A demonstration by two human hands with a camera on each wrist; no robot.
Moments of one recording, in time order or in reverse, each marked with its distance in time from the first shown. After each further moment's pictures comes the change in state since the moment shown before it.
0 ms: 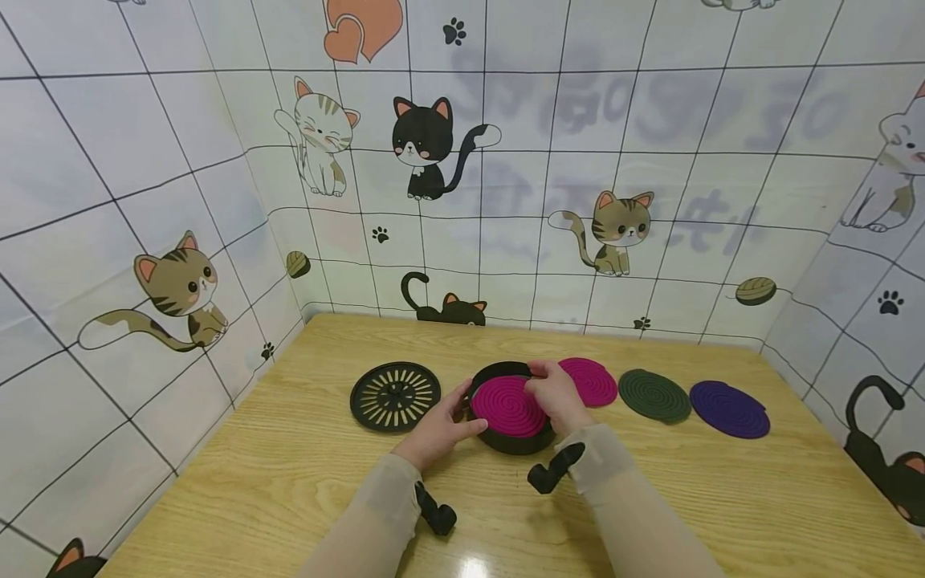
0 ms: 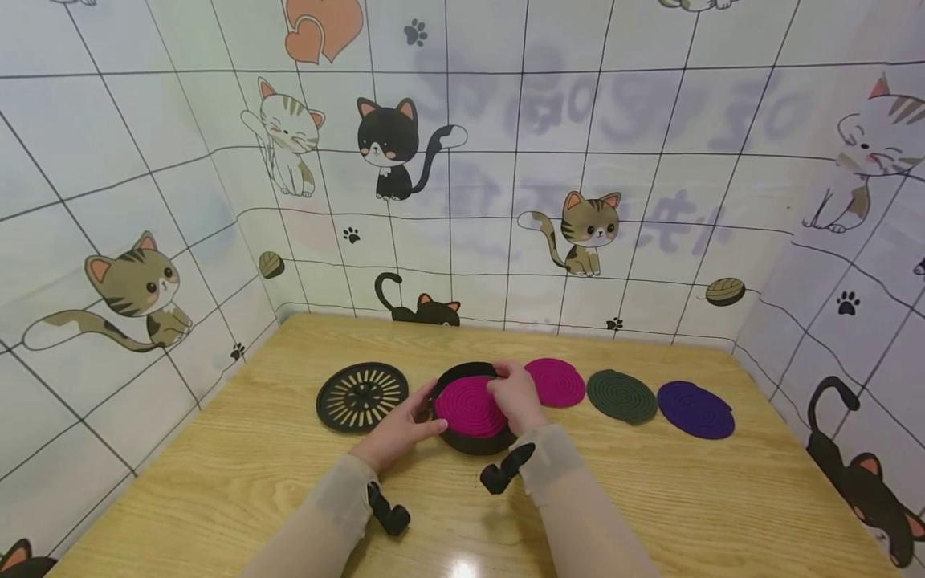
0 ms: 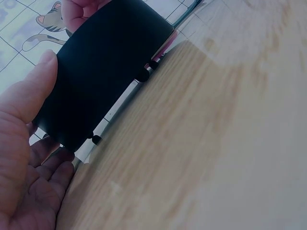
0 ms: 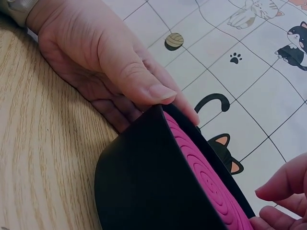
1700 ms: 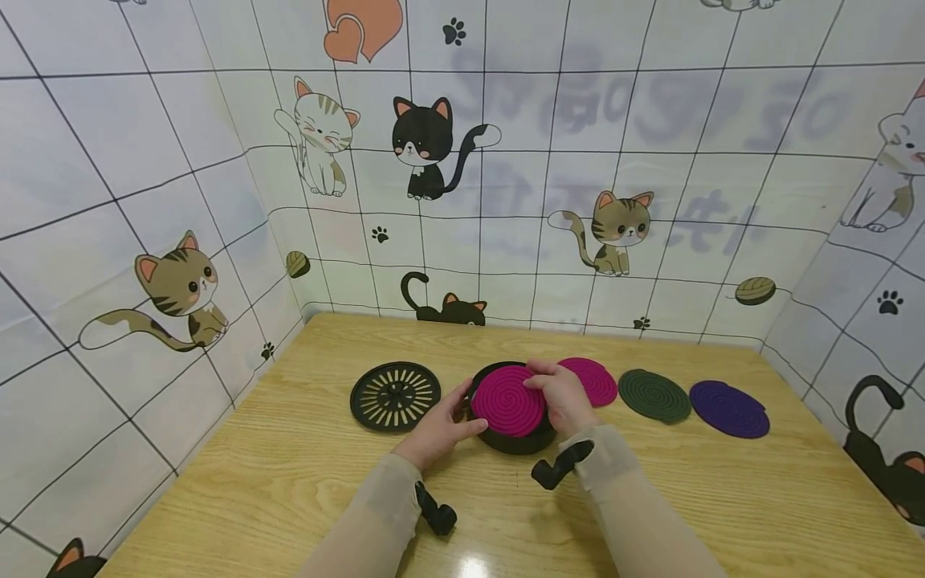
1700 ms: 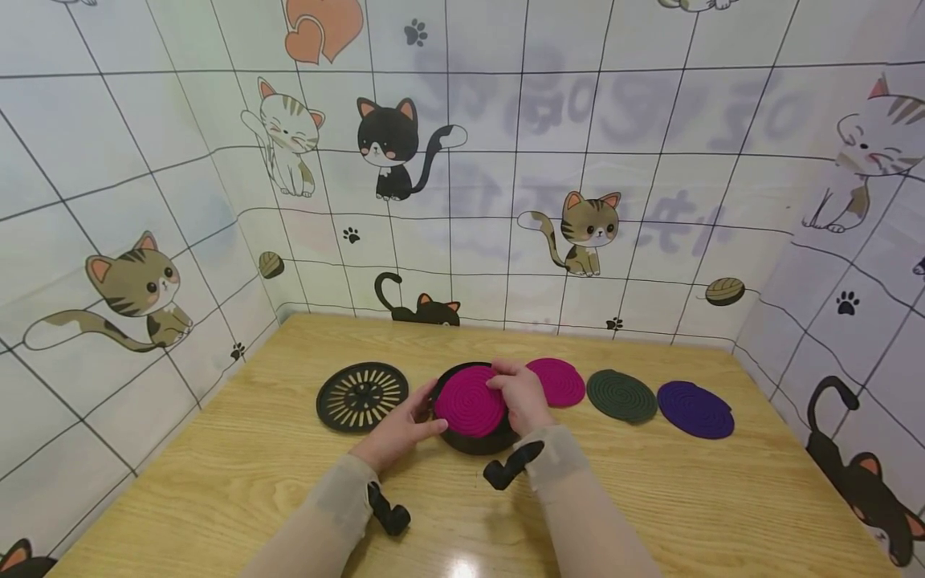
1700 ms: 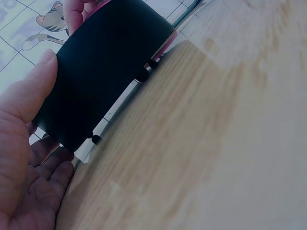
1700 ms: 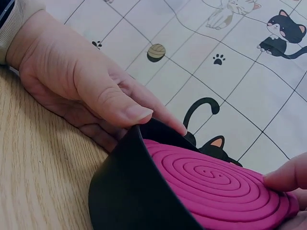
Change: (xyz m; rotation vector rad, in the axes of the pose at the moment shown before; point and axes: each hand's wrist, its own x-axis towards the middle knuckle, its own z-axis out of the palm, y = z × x) left_hand 0.000 -0.001 0.000 -0.013 -0.004 0.007; right_hand 0.000 -0.004 -0.005 0.333 -0.017 0.071
